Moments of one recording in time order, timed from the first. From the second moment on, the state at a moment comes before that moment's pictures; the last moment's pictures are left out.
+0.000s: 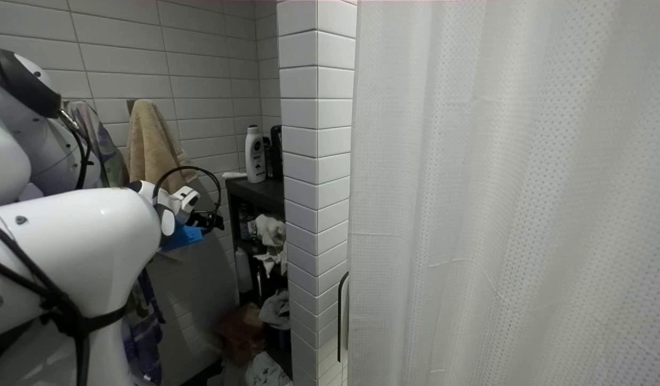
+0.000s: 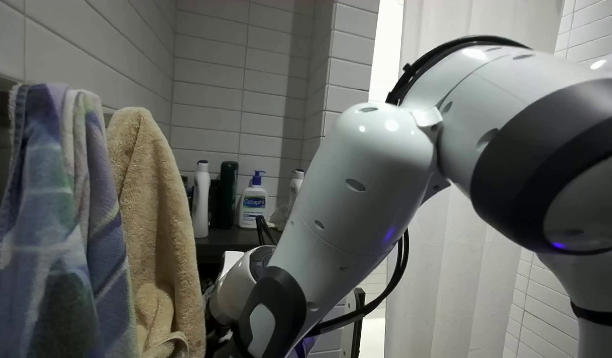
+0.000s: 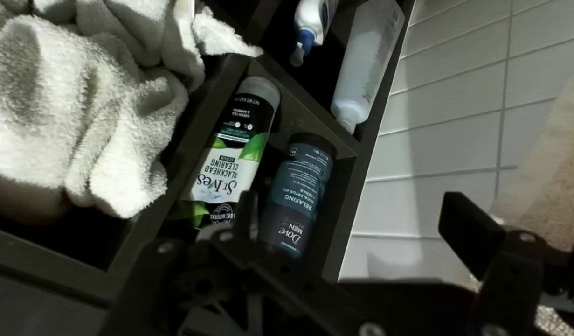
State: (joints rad) arm 1.45 0.95 -0.67 -2.10 0.62 3.45 -0.04
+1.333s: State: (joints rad) arm 1.39 1.09 -0.69 -1.99 0.77 3.37 0.01
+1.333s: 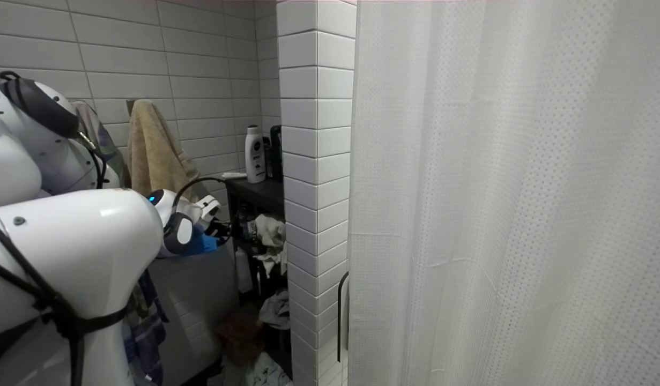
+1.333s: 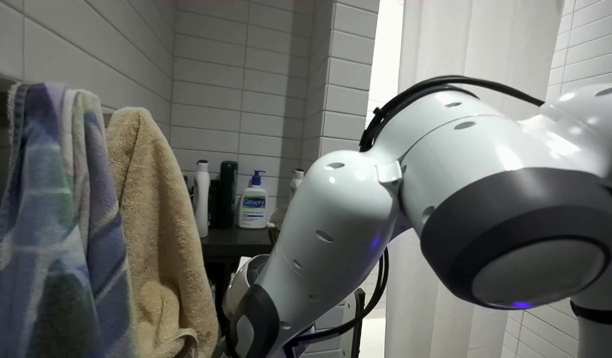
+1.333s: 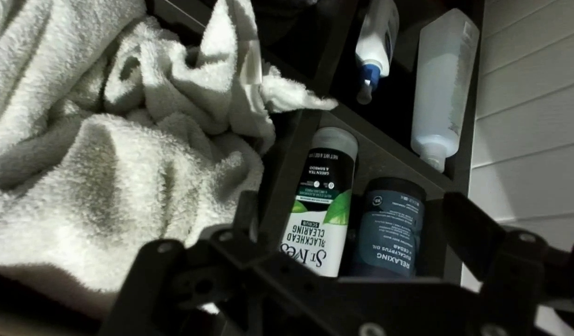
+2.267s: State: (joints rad) arm 1.32 1.21 -0.69 -1.76 0.83 3.37 0.14
